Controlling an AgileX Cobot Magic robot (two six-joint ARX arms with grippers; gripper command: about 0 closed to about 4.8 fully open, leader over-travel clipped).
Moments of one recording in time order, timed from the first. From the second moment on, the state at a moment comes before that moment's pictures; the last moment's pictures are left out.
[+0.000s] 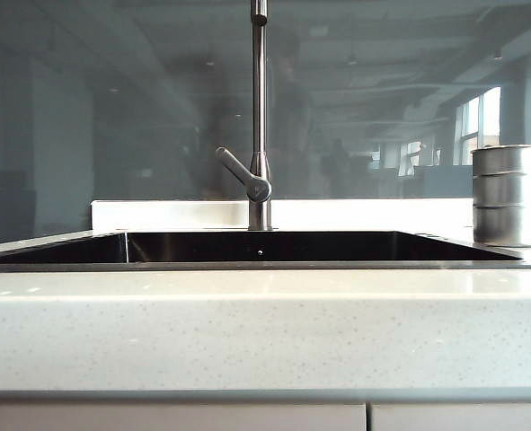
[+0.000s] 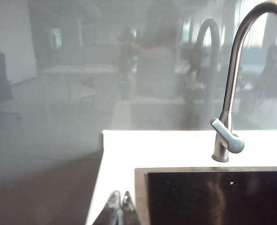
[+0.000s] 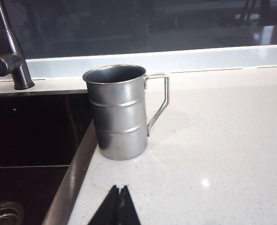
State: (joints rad) left arm -0.06 0.27 0.28 0.20 0.01 -0.02; right arm -0.09 0.00 0.00 0.01 -0.06 0.05
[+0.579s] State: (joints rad) left arm 0.00 0.00 0.06 0.17 0.05 -0.06; right arm -0.09 0.00 0.00 0.01 -0.06 0.05
